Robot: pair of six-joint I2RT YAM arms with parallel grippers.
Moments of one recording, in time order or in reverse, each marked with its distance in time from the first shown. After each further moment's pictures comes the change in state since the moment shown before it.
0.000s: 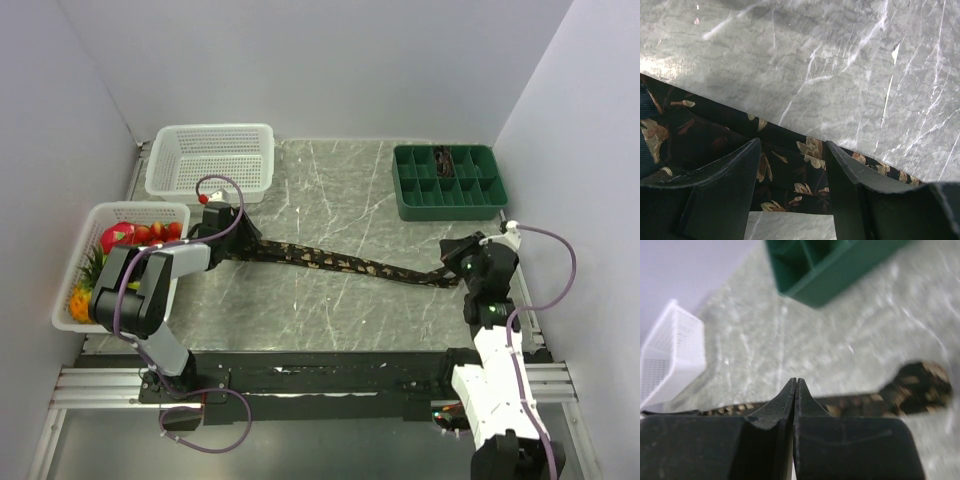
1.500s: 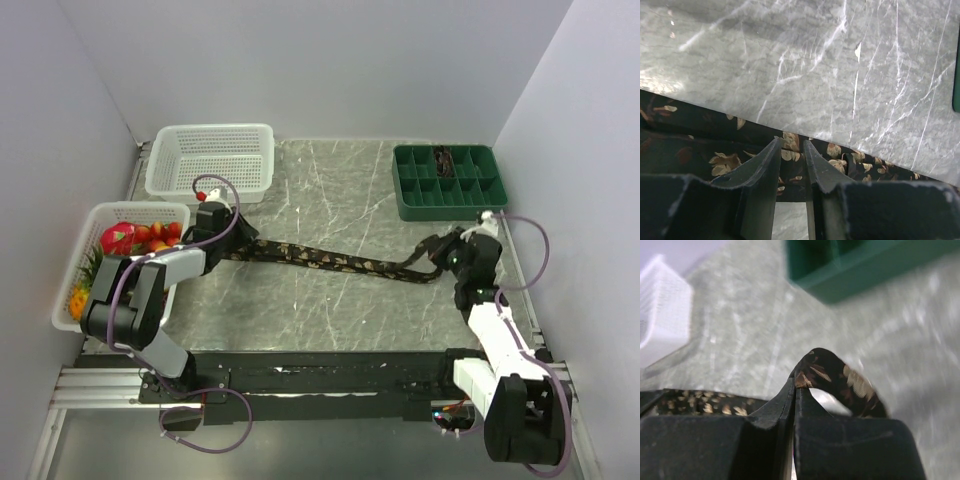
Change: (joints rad) left arm 0.016 -0.079 -0.040 0.059 0.084 0.018; right arm 0.049 0.259 -0.026 0.291 -0.087 -0.141
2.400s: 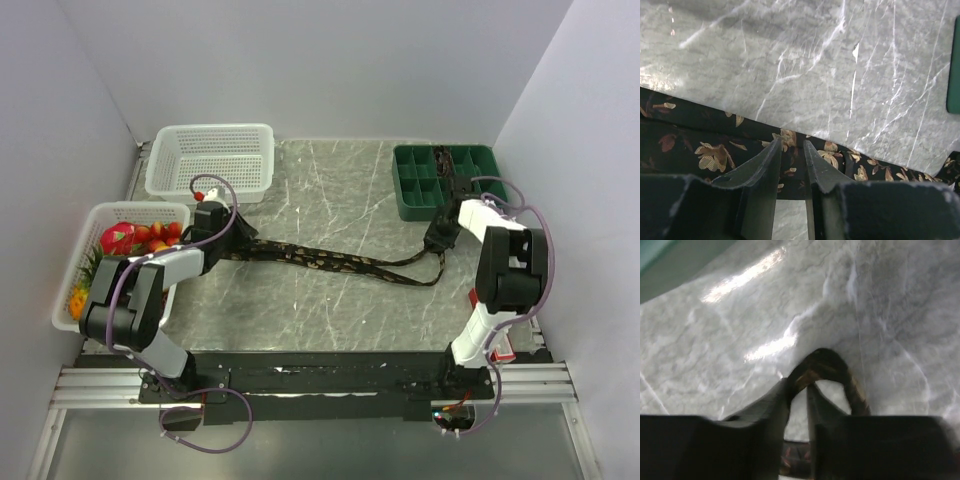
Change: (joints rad) left arm 0.011 -0.010 -0.001 -0.008 0.014 -0.018; right arm 0.011 0.862 0.742 -0.742 0.176 -0.100
